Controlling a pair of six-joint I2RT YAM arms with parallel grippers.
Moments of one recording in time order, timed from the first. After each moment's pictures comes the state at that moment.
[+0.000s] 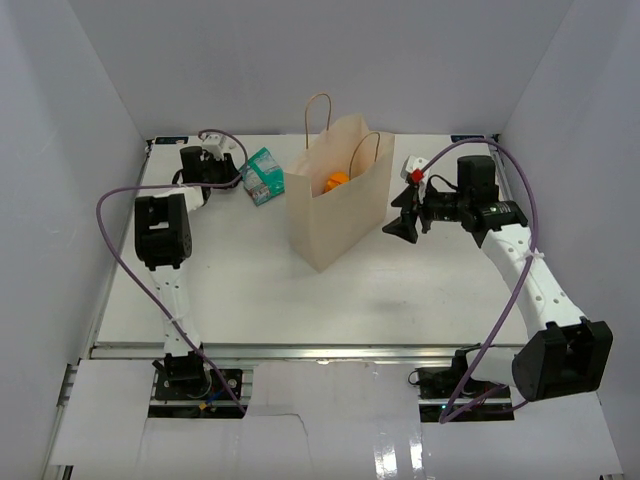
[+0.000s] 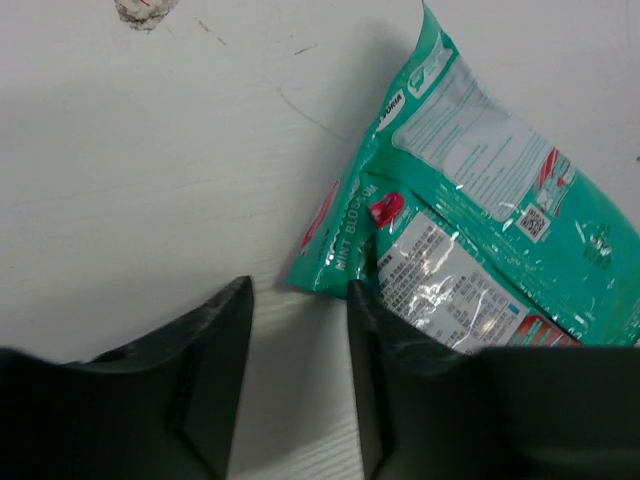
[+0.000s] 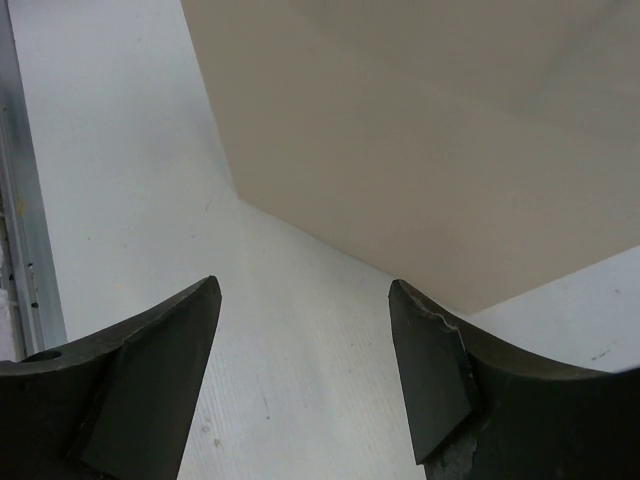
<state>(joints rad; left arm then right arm) 0.07 2.32 1.59 0.24 0.43 -0.01 0.20 1.24 1.12 -0.53 -0.92 -0.62</state>
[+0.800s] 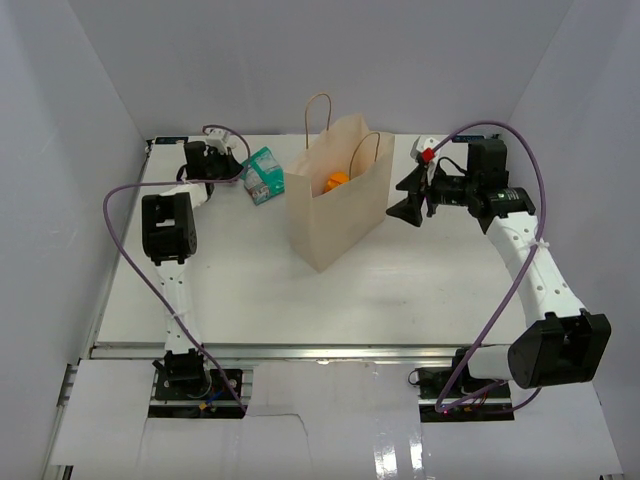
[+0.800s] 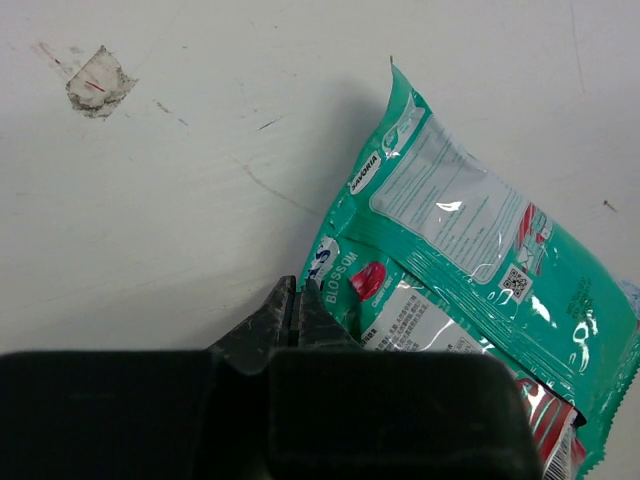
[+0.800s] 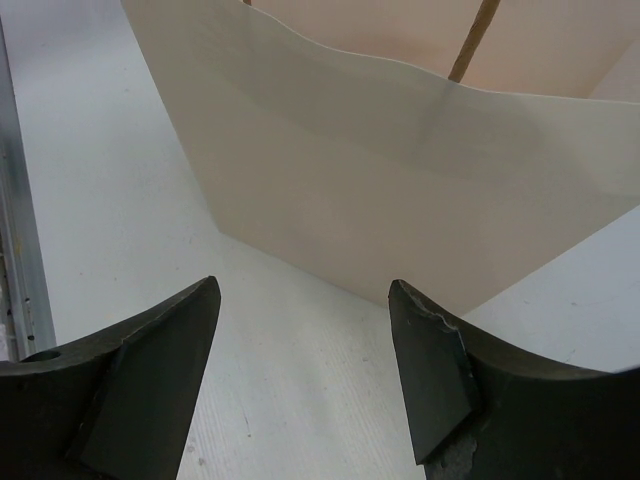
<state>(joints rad) 0.06 2.45 1.76 0.26 0.52 -0.04 0.15 1.31 1.26 -0.53 -0.97 -0.56</state>
